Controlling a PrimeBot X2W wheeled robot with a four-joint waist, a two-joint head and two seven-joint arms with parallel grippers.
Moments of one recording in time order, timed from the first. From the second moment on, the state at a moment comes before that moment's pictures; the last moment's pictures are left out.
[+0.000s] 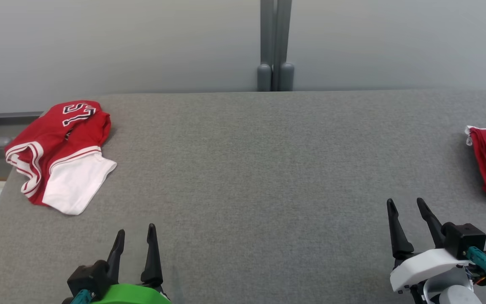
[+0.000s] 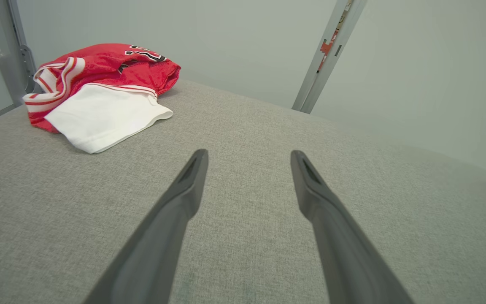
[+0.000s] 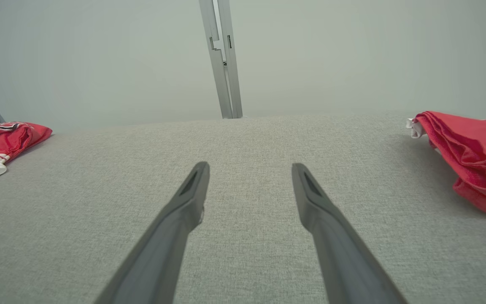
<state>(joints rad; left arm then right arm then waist) 0.03 0.05 -0.16 0.27 -0.41 -0.04 -0.26 -0.08 -0.05 -0.04 0.31 0.19 0.13 -0.26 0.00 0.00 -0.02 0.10</state>
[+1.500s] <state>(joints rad) -0.32 0.25 0.02 0.21 -0.38 -0.07 -0.22 -0.21 -0.05 0.02 0.29 0.09 0.13 -0.26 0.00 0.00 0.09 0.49</state>
